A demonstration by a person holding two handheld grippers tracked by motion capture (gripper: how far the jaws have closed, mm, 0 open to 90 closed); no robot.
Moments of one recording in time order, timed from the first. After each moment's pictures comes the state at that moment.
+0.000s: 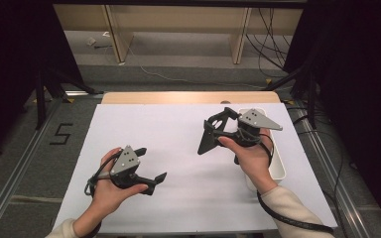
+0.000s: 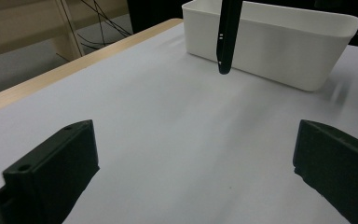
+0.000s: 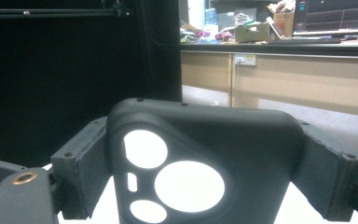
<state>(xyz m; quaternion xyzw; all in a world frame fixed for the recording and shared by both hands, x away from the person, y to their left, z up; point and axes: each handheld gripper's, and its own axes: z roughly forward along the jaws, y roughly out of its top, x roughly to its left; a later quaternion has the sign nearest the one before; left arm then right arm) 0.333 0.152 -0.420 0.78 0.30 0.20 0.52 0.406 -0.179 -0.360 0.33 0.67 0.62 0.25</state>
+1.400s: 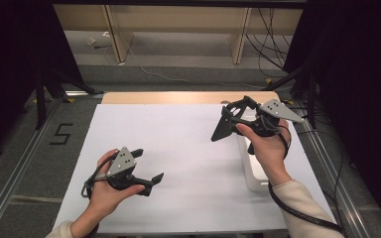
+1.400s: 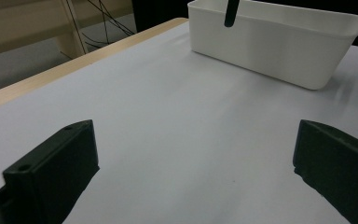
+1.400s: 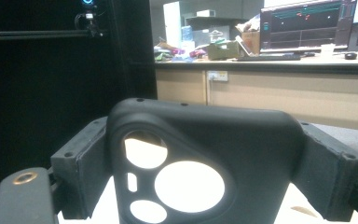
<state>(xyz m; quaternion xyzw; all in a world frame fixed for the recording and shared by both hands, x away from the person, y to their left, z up) 0.332 0.158 -0.423 0.78 0.30 0.20 0.51 0.418 -0.217 -0.338 0.36 0.63 0.62 0.28</state>
